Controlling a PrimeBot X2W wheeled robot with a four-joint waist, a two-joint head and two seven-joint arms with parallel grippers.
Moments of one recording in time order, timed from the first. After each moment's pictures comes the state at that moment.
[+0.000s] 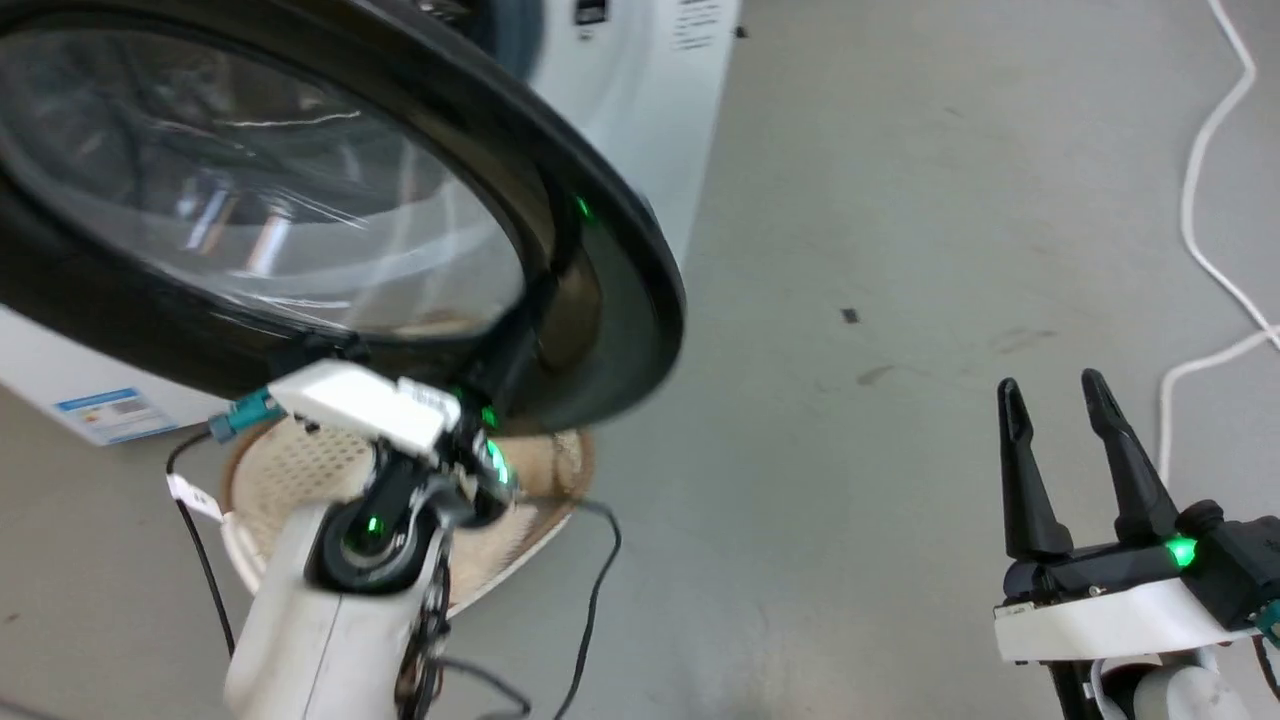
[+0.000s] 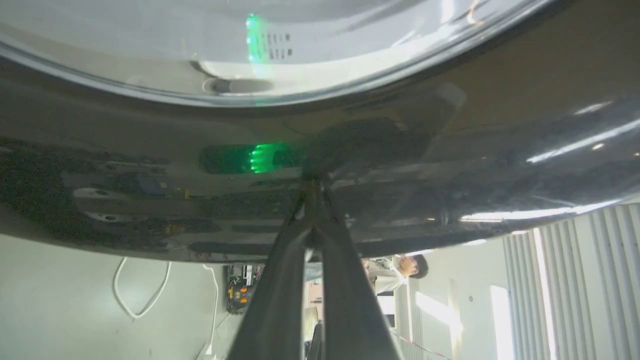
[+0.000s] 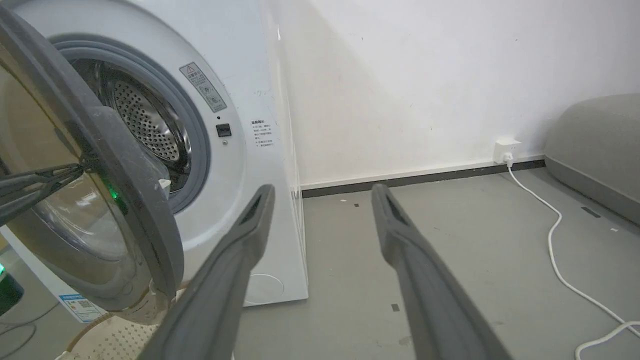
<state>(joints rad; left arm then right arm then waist) -0.46 0.05 -0.14 0.27 -1.65 -0.07 0.31 -0.09 -0.05 0.01 -0.03 0.20 0.13 -0.26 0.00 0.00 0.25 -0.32</state>
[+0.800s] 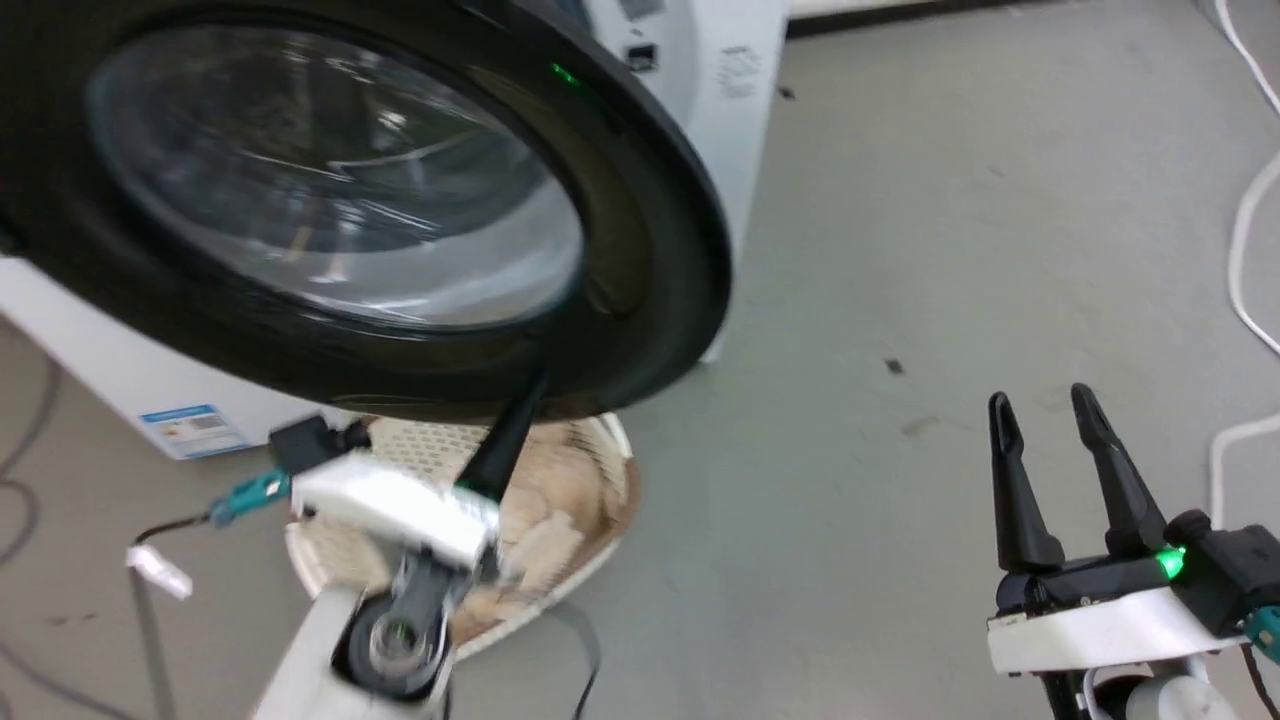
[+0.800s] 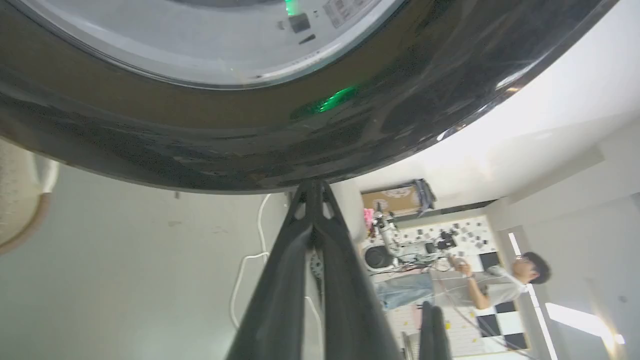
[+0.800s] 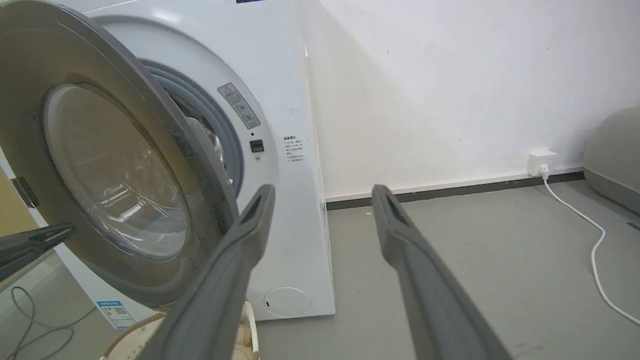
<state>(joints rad) -0.36 0.16 -0.31 0.27 -1.48 -0.13 0.07 -0.08 -0.05 0.02 -0.02 0.21 0.13 -0.26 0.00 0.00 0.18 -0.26</state>
